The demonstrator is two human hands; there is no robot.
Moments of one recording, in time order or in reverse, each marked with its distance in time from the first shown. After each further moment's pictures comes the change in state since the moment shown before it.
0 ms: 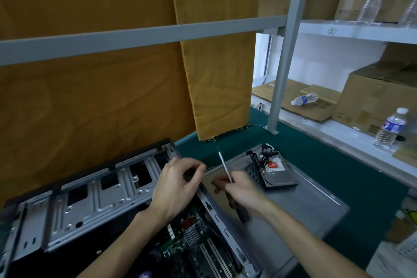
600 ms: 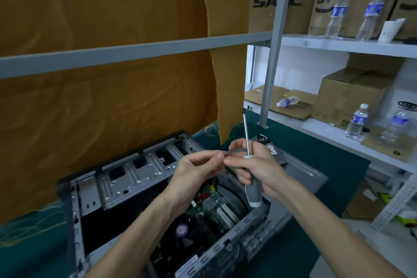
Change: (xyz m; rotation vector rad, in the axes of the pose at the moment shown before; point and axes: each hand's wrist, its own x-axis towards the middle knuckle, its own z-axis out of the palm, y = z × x) left_hand -0.071 0.068 -0.080 -1.047 -0.266 -0.344; right_hand -0.147 -0.107 0.044 0.353 -0.004 -0.221
